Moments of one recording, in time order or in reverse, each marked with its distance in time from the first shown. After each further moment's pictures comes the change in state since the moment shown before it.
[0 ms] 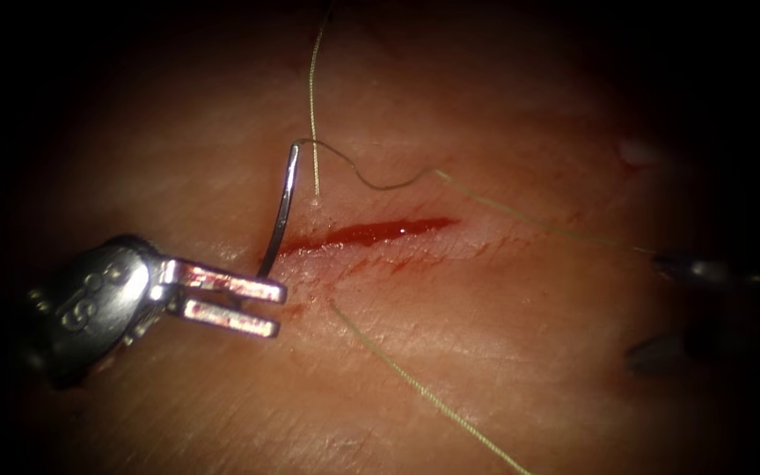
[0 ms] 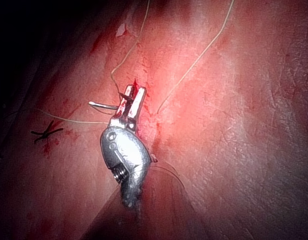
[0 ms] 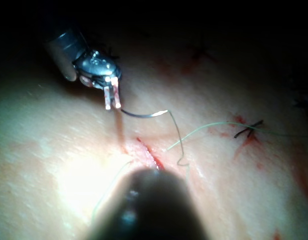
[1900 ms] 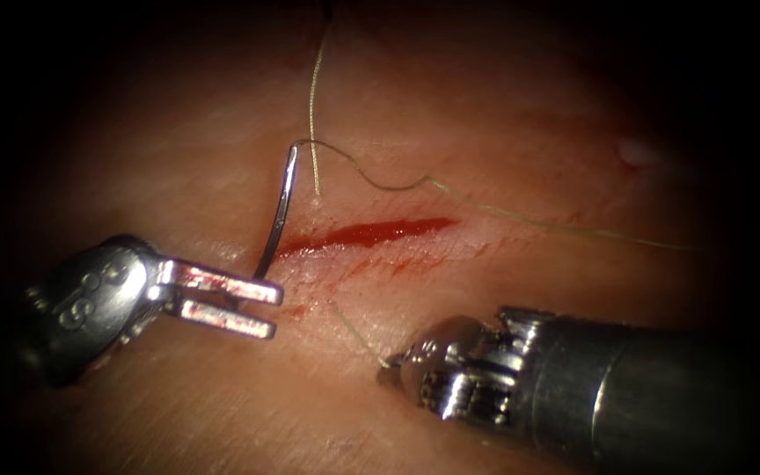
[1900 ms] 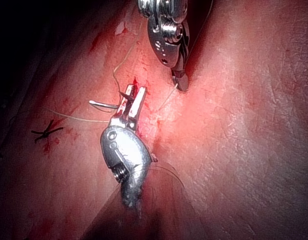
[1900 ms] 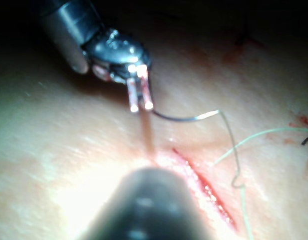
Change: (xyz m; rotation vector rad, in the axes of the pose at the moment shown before) right arm -0.003 -0.010 0.022 0.237 -0.207 -0.034; left arm 0.000 0.000 0.000 -0.005 -0.018 0.002
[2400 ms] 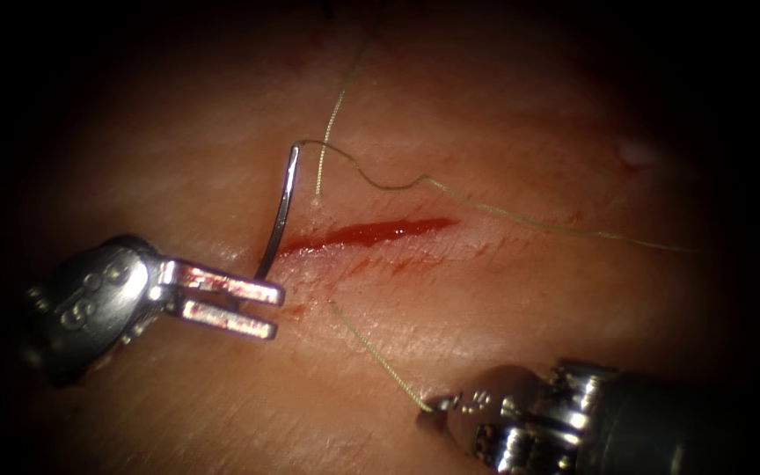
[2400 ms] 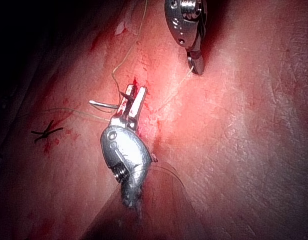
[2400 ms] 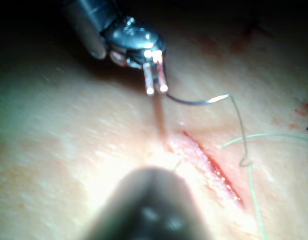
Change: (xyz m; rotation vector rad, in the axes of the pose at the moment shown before) right arm -0.004 -0.002 -0.002 0.026 -0.008 -0.005; left arm 0.000 0.000 0.000 0.000 0.000 0.000
